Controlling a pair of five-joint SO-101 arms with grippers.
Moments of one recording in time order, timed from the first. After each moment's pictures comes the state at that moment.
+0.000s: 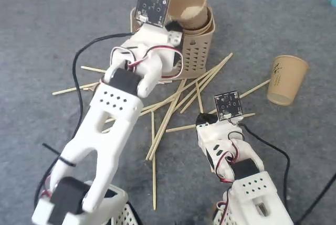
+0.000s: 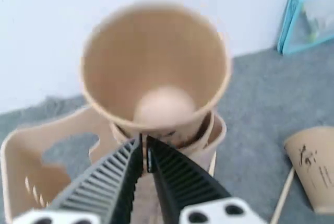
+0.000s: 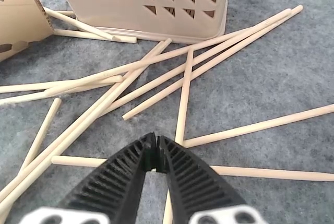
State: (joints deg) left arm 17.4 -14.9 18.6 33.2 8.3; right arm -22.3 -67.3 90.4 24.2 -4.7
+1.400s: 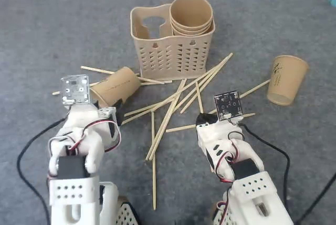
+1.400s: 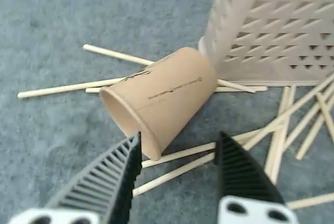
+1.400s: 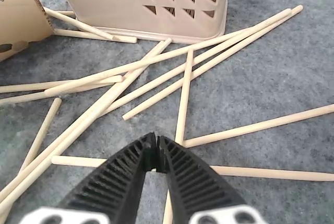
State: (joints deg) left arm -9.3 -74.2 70.5 59.1 8.2; right arm -22.3 -67.3 90.4 24.2 -4.7
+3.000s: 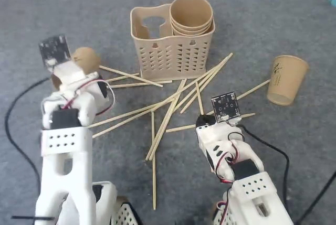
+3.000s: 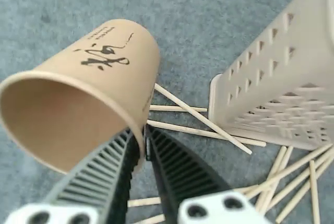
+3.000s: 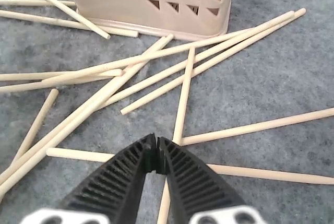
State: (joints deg) left arm -12.7 -40.8 47.3 50.3 17.7; right arm -22.3 -67.3 91.2 24.2 -1.6
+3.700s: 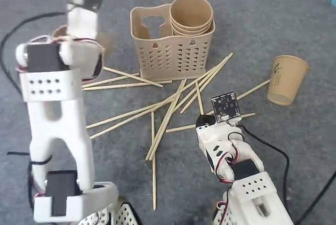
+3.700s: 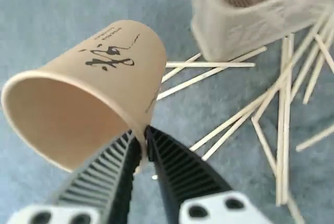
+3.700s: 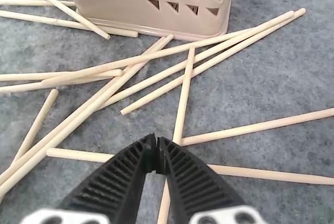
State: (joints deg) left arm -8.9 -9.6 -15.1 98.7 -16.7; right arm -22.3 -67.3 91.2 24.2 -1.6
